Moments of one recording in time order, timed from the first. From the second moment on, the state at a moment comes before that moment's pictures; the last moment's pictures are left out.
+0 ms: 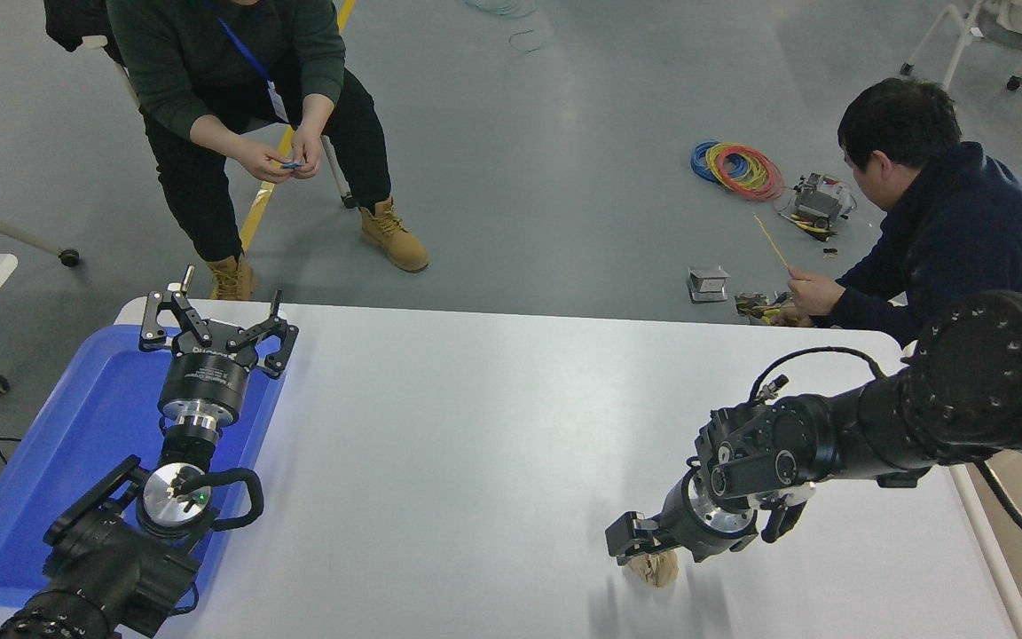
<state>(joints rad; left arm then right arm) -0.50 0.13 -1.12 -0.54 -0.09 -0.62 -0.36 1.35 0.00 -1.06 1.10 -0.19 0.26 -0.03</state>
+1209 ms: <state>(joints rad) -0.50 0.13 -1.12 -0.54 -0.09 -0.62 -0.36 1.43 0.00 -1.10 1.12 -0.33 0.18 -0.02</state>
